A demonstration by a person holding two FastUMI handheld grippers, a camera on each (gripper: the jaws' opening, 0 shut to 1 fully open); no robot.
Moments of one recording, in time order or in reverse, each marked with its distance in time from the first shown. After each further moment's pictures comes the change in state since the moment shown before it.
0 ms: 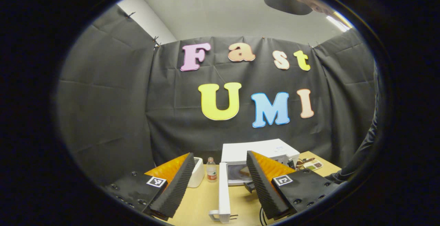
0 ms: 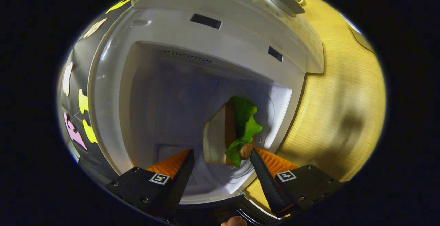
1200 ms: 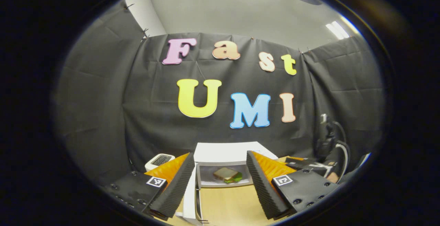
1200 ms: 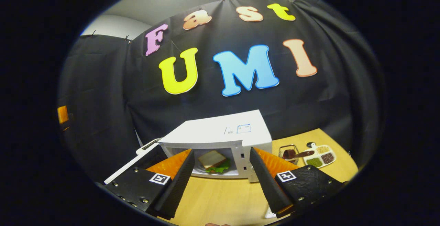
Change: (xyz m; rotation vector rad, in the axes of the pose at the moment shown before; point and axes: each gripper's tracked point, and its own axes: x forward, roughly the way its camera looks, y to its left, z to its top) left arm 0.037 -0.073 -0.021 -0.055 -0.002 -0.143; right arm -0.307 0.094 0.134 -1.203 -0.257 0.255
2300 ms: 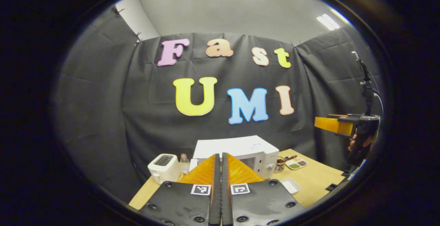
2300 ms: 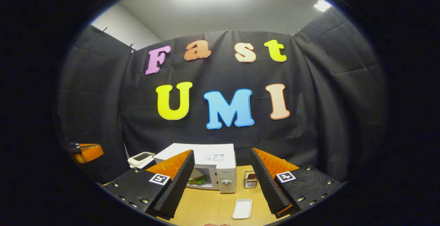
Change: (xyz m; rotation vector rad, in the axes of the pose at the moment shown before) left arm -0.025 0.005 -0.039 0.060 0.058 -0.018; right arm -0.115 -0.016 0.084 -0.099 -0.156 -0.124
